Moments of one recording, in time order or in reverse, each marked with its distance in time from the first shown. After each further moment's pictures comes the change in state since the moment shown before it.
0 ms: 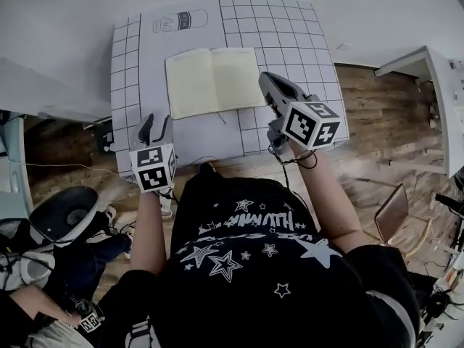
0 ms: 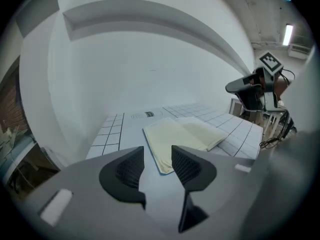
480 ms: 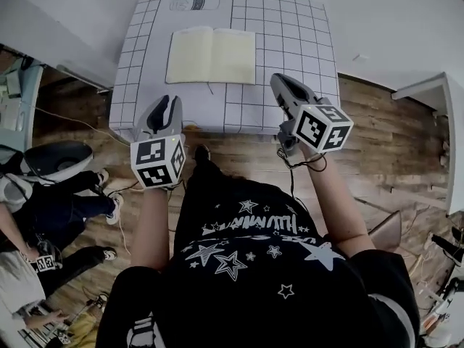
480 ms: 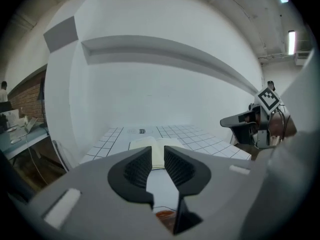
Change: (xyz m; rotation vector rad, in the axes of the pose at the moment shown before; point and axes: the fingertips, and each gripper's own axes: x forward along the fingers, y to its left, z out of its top) left arm -0.096 -0.119 0.043 -0.120 -0.209 0.093; right arm -0.100 -0.021 -0.013 -0.054 0.032 0.162
